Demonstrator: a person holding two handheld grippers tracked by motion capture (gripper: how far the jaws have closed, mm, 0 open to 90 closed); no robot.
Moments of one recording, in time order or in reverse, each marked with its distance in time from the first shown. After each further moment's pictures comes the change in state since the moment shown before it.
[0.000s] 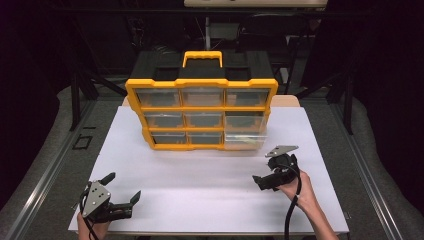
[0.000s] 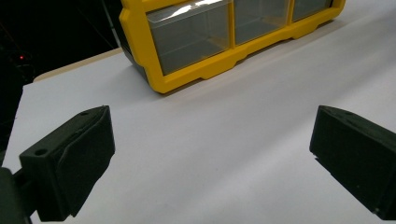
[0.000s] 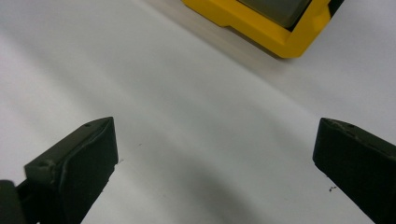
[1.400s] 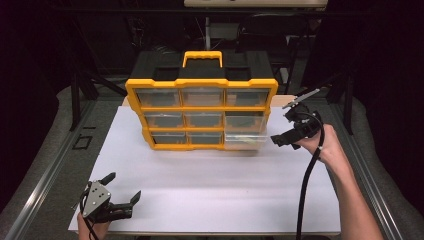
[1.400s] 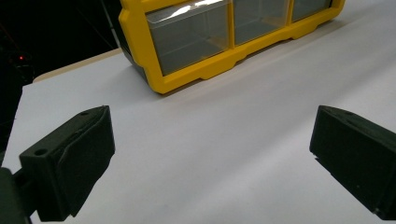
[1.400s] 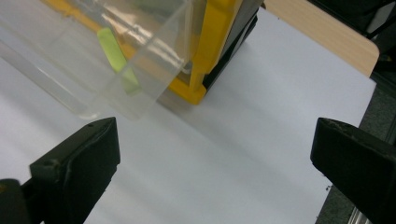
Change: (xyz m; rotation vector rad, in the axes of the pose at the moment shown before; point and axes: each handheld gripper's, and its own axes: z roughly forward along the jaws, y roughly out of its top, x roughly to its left) left arm -0.001 0.000 0.000 -0.002 -0.001 -0.001; right arm -0.056 0.104 -0.082 0.106 -0.098 0.015
